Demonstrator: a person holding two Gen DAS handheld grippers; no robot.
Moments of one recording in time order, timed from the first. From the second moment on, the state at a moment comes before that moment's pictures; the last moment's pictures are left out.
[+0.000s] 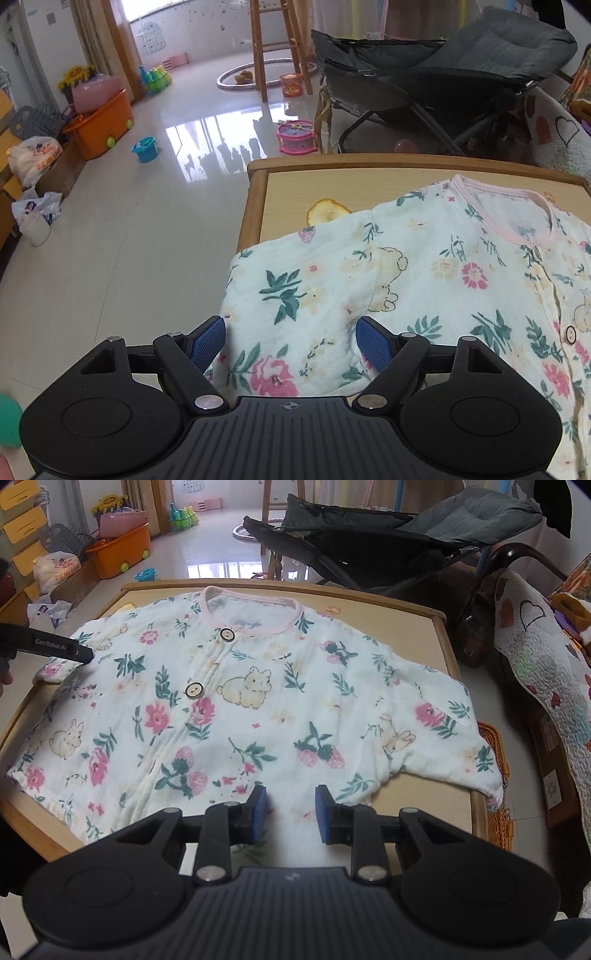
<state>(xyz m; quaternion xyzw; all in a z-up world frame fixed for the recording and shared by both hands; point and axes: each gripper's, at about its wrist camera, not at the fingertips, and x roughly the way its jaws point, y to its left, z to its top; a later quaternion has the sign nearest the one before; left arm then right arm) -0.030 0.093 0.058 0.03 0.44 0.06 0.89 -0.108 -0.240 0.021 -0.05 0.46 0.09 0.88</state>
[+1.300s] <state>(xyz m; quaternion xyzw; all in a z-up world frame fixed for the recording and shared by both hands) -0.073 0.210 -0.025 -0.47 0.37 0.04 0.80 -0.153 -0.262 0.052 -0.01 0.43 0.04 0.90</state>
